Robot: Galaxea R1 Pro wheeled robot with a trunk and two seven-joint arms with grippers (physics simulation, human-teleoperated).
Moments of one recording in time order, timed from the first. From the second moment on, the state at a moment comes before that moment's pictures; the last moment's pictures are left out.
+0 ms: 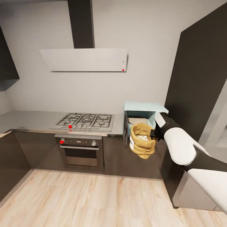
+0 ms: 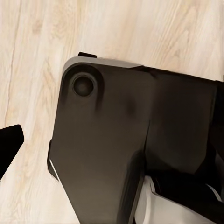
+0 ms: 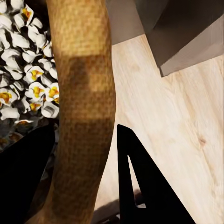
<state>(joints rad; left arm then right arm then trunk) 0.03 -0.07 0.16 -0.19 0.02 -0.11 0.01 -1.37 0.05 -0.58 -0.31 0.01 1.04 -0.66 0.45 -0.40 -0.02</state>
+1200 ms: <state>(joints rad) 0.03 -0.07 0.16 -0.19 0.02 -0.11 0.01 -1.37 0.05 -0.58 -0.31 0.01 1.04 -0.66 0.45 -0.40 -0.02</state>
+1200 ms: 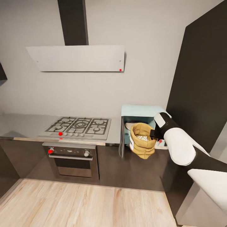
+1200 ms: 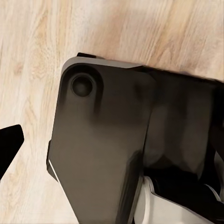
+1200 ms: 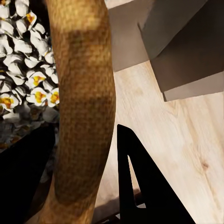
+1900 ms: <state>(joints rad) 0.03 -0.07 0.16 -0.19 0.02 -0.11 0.00 -1.37 0.05 -0.58 -0.31 0.01 1.04 -0.66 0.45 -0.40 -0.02</state>
